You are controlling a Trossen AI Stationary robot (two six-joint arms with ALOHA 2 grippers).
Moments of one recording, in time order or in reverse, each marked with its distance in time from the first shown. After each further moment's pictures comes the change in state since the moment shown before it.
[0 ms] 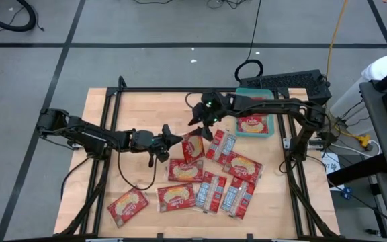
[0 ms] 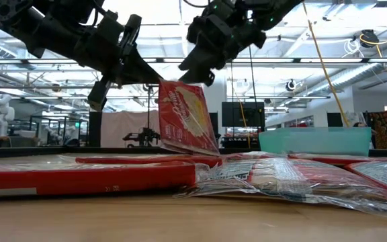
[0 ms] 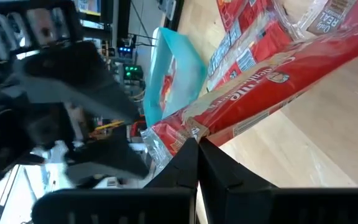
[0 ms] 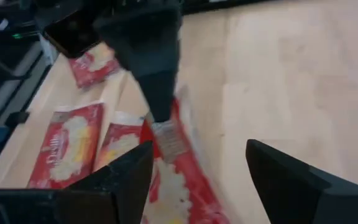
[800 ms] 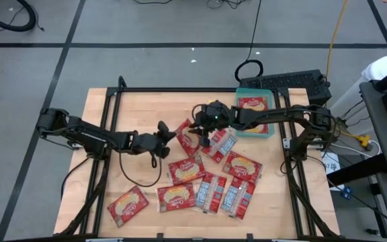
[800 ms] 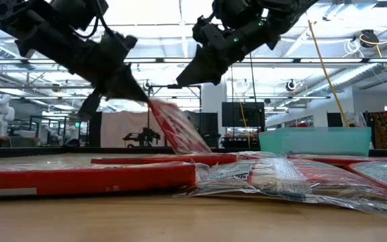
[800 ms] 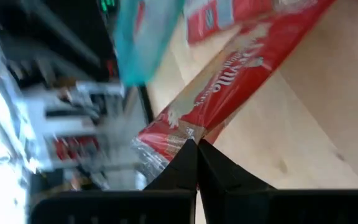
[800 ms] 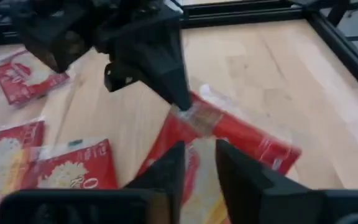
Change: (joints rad) left arm -0.015 0.001 0.000 -0.167 -0.221 -0.173; right arm 0.096 -0.080 -0.192 0.286 0.349 0.050
